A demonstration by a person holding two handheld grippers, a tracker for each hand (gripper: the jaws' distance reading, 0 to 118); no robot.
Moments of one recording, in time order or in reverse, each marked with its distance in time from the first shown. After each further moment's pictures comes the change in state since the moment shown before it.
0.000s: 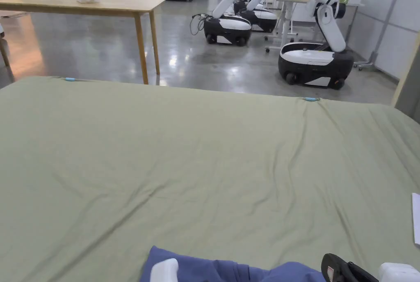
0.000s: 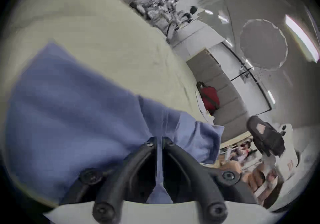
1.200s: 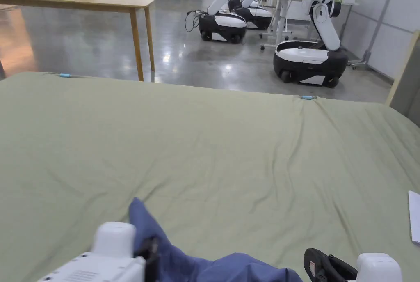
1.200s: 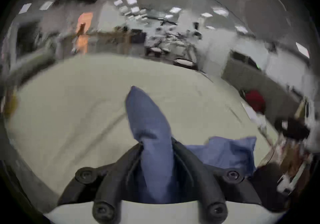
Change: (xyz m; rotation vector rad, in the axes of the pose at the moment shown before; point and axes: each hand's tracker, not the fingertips) left arm 0.020 0.059 0.052 0.188 0.444 -0.525; right arm -0.025 0.002 -0.010 -0.033 0.045 0.053
